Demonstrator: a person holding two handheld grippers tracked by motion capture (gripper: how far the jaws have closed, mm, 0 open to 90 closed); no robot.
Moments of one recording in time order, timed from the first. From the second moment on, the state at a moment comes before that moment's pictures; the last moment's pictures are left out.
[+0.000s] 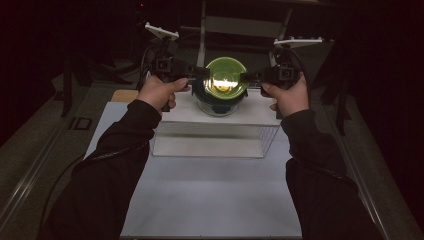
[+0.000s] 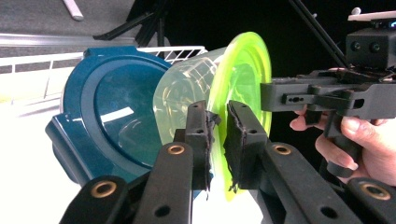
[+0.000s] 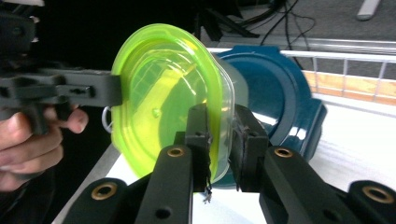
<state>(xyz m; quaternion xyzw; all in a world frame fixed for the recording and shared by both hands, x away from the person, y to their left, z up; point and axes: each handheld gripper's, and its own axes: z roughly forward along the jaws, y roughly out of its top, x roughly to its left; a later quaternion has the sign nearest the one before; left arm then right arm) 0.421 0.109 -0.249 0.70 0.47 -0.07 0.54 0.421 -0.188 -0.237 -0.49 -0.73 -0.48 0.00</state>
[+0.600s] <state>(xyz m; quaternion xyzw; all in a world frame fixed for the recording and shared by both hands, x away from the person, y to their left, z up) 0.439 0.109 -0.263 0.69 0.48 -0.04 0.55 0.440 -0.182 -0.241 -0.51 -0.71 -0.48 0.00</state>
